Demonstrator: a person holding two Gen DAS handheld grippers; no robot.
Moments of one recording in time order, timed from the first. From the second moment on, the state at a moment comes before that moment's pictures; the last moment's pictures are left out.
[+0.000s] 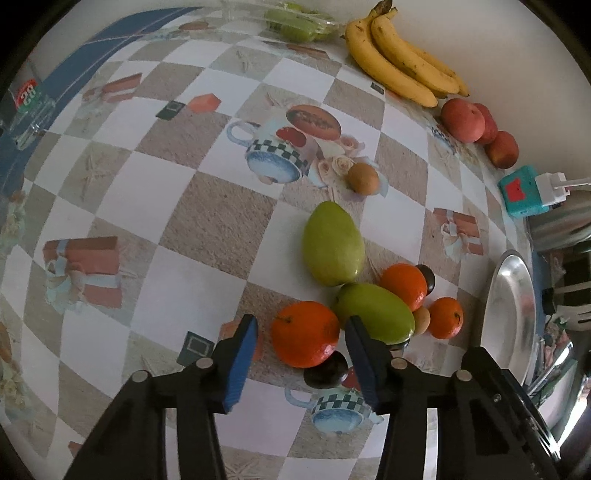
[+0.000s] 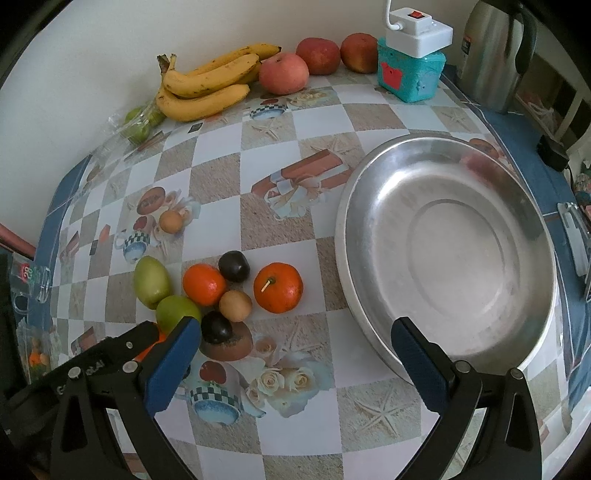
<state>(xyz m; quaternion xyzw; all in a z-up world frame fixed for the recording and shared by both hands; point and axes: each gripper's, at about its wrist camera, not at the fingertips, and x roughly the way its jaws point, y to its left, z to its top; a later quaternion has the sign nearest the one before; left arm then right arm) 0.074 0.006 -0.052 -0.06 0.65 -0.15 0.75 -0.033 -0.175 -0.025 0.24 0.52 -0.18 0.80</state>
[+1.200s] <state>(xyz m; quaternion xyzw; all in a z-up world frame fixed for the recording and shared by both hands) 0.094 0.065 -0.024 -0.10 0.60 -0.05 0.79 -0.008 -0.114 -0.049 0.26 0.56 -0.07 0.78</state>
